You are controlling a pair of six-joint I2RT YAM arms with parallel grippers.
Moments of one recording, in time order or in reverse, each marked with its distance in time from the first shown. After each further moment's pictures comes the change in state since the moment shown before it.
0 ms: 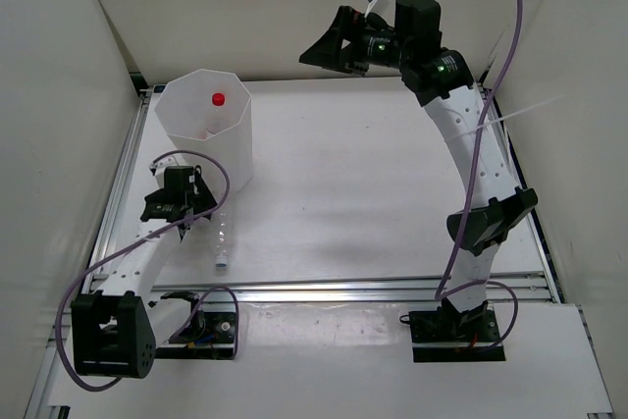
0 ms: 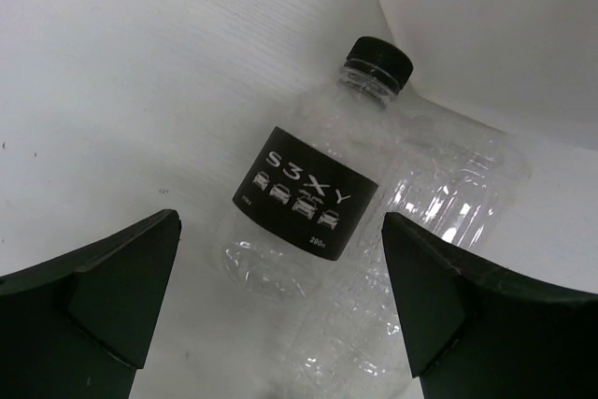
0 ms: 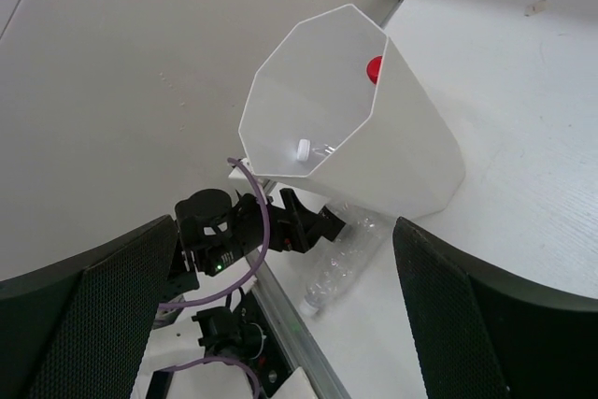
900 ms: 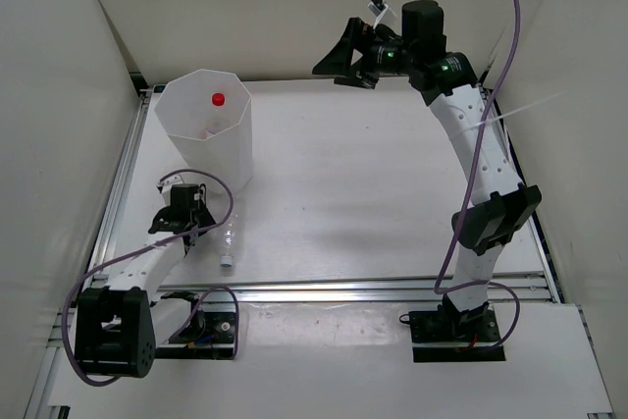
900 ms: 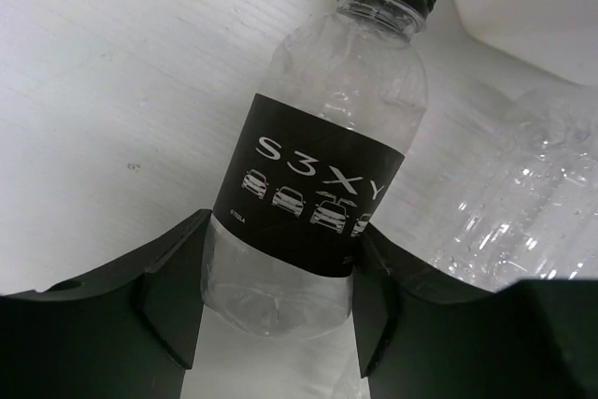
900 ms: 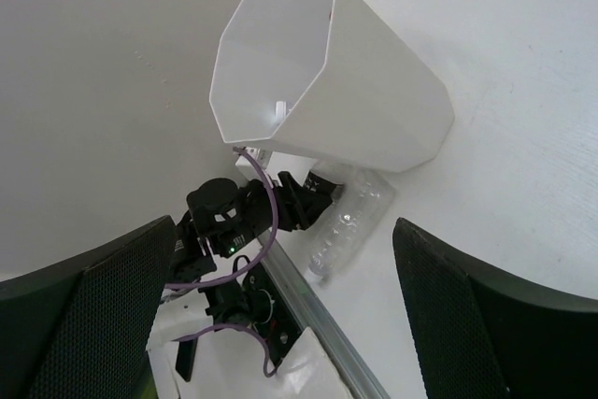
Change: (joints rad) left arm 0.000 0.025 -0.182 0.177 0.039 -0.011; right arm -0.076 -0.016 -0.111 -0.047 -0.080 0.008
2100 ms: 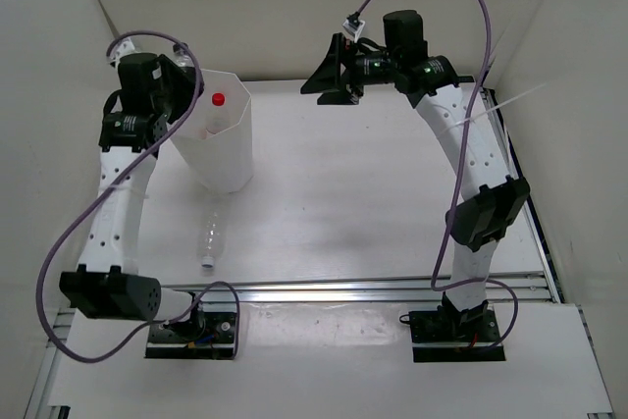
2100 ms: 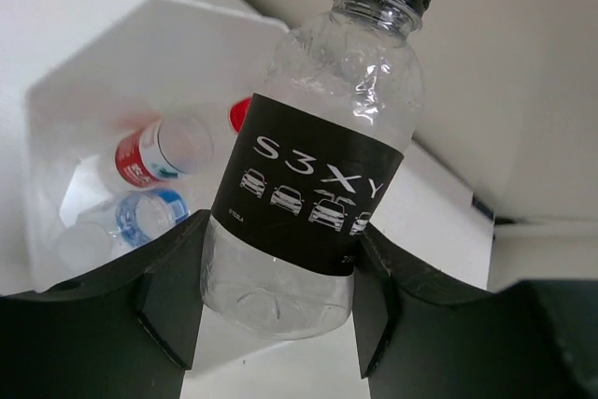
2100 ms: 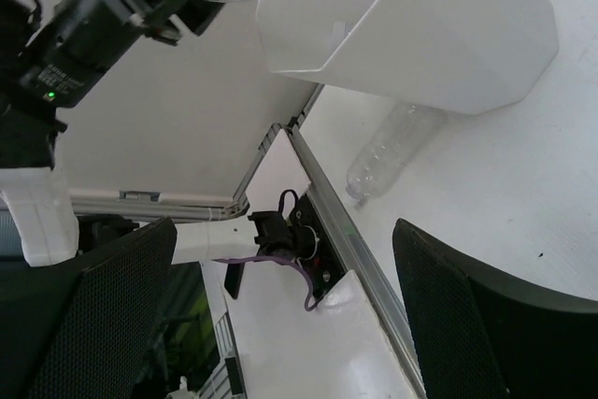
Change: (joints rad) left arm 0.002 0.237 1.183 -0.415 0.175 -0.246; right arm 0.034 0.041 -0.024 -0.021 -0.203 0.020
